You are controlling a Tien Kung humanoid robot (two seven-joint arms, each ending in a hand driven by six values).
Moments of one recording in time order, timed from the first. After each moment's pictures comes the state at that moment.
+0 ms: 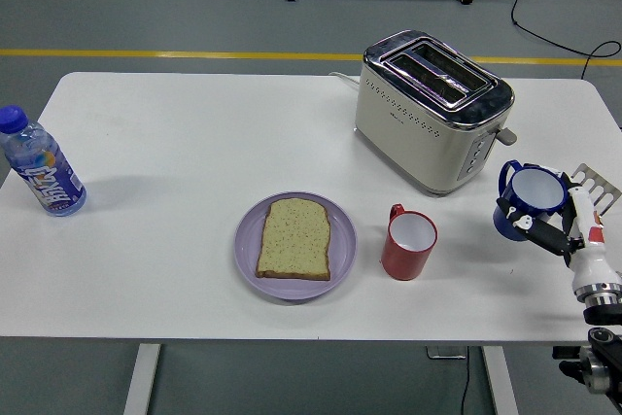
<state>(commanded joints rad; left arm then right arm) -0.19 0.03 -0.51 -0.25 -0.24 0.23 0.02 0.20 -0.33 0.95 1.09 -0.93 -0.47 0.54</state>
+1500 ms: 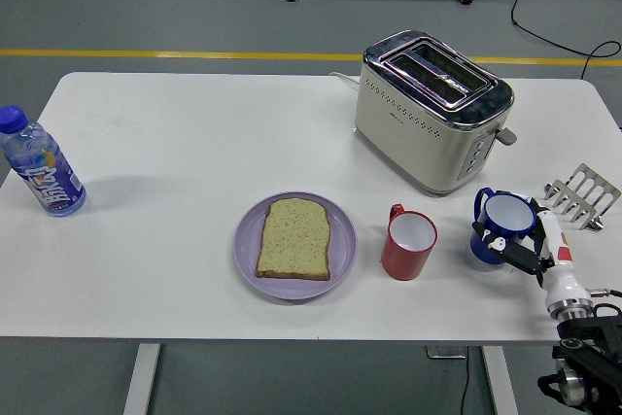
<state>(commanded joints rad) -0.18 0.02 -0.51 -0.25 -0.23 0.23 0.03 0.31 -0.31 0.68 0.90 -0.69 -0.47 0.65</state>
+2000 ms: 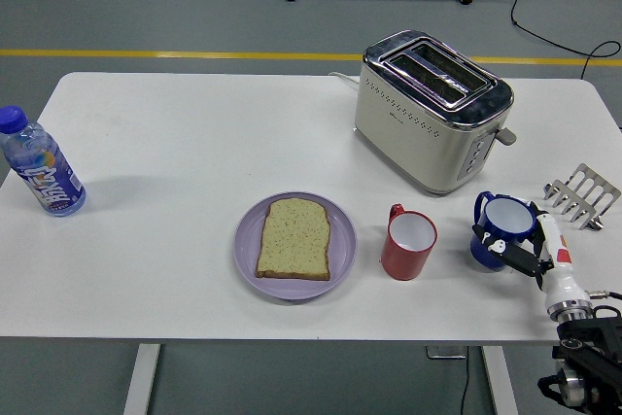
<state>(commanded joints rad) -0.18 0.02 -0.51 -0.25 -0.24 0.22 0.02 0.32 -0.31 0.66 0.88 -0.67 -0.46 0.65</state>
